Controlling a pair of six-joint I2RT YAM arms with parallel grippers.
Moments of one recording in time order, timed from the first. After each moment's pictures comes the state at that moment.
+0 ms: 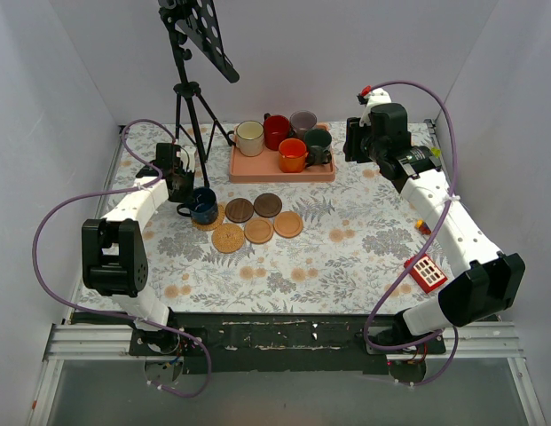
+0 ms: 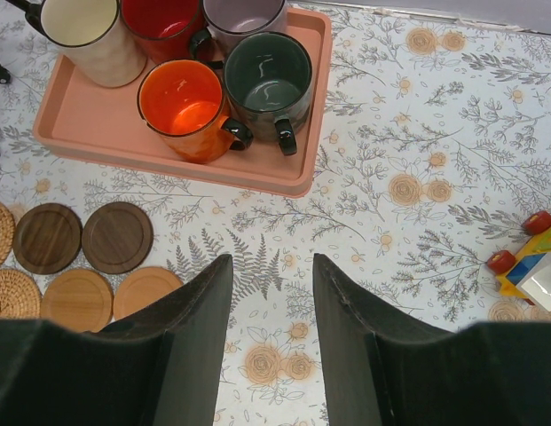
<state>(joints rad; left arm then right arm) -0.06 1.66 1.19 -0.49 0.03 0.07 0.38 1.45 1.49 -0.54 0.09 0.14</state>
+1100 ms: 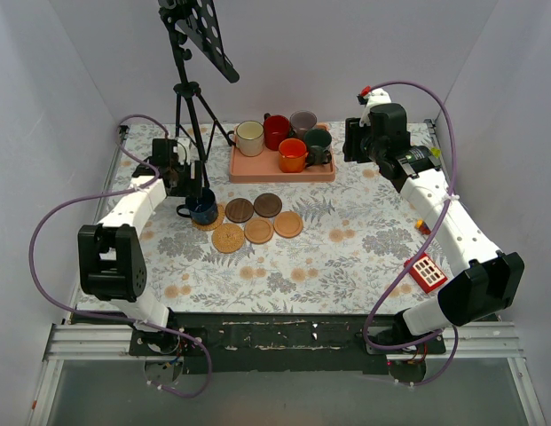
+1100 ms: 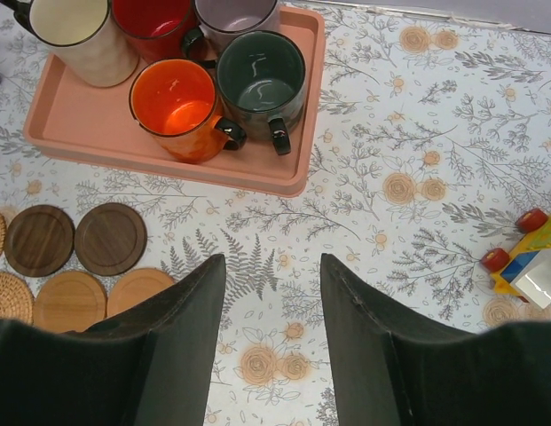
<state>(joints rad) -0.06 1.63 1.21 -0.48 -0.01 0.01 0.38 1.46 1.49 -0.54 0.10 0.13</state>
